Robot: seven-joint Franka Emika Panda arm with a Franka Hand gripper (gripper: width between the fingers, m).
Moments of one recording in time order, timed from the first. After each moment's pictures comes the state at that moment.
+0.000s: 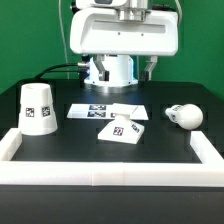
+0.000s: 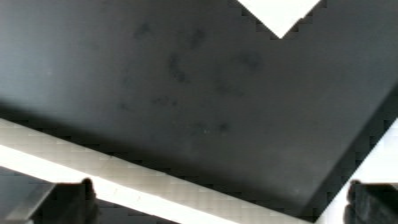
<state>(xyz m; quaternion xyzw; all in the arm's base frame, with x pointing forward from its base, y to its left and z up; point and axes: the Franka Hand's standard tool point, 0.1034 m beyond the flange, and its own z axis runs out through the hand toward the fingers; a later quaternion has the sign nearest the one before) 0.534 0.003 0.138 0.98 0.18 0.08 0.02</state>
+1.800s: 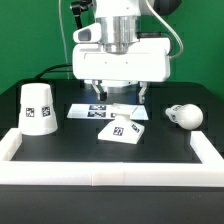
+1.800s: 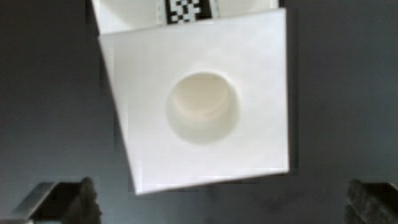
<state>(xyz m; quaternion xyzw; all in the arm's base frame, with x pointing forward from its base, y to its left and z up) 0.469 0.003 0.075 0.98 -0.21 0.03 -0.03</state>
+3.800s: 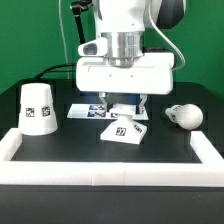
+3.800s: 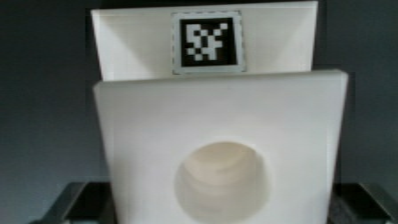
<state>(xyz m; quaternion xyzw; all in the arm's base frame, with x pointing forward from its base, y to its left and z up) 0.464 0.009 0.052 0.99 -0.15 0.03 -0.02</state>
